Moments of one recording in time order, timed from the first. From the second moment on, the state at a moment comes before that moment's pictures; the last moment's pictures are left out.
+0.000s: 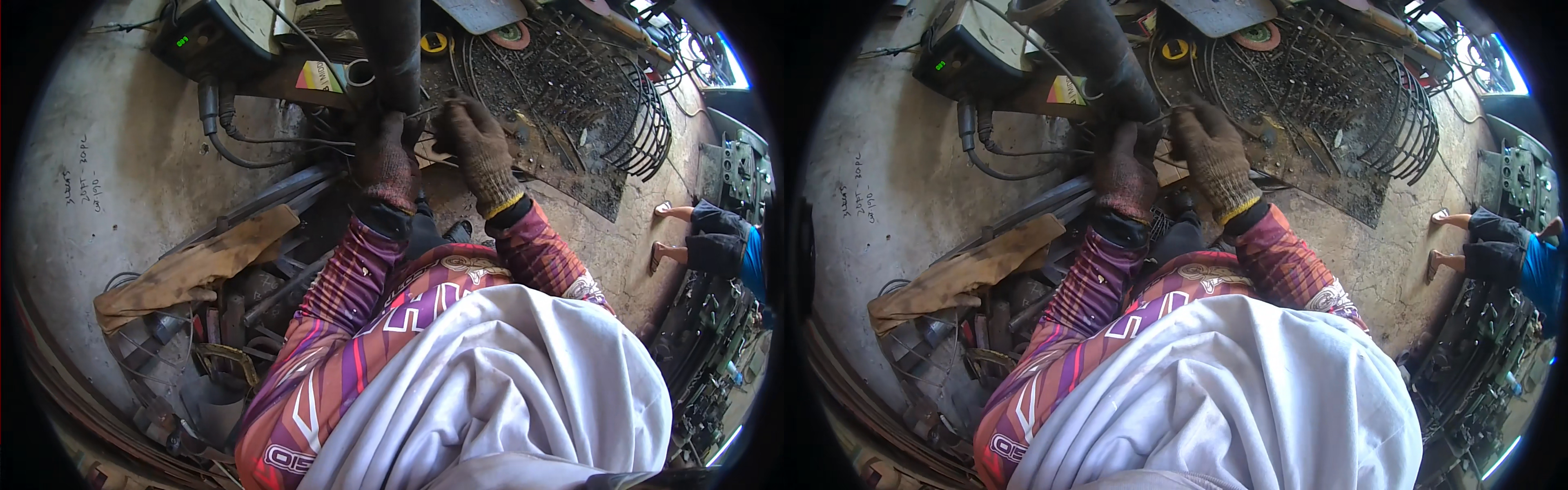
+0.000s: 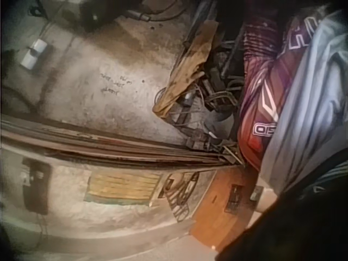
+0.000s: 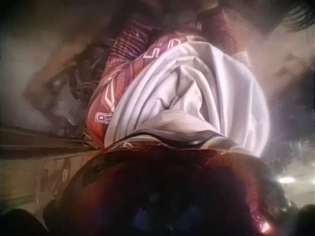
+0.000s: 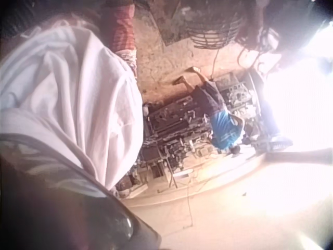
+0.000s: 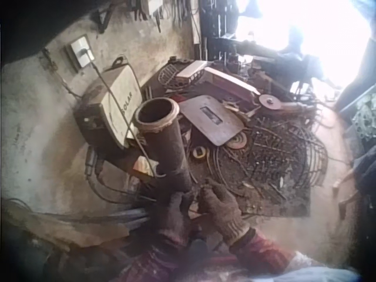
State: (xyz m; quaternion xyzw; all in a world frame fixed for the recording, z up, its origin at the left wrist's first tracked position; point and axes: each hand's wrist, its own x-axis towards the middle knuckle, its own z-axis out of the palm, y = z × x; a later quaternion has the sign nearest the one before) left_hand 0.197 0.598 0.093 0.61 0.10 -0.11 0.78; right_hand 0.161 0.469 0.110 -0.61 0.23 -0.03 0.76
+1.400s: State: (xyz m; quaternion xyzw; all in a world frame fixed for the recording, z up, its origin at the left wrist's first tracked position) left_hand 0.213 0.690 0.096 0.61 0.04 -0.33 0.72; right_hand 0.143 0.477 0.115 -0.56 0.09 0.23 0.79
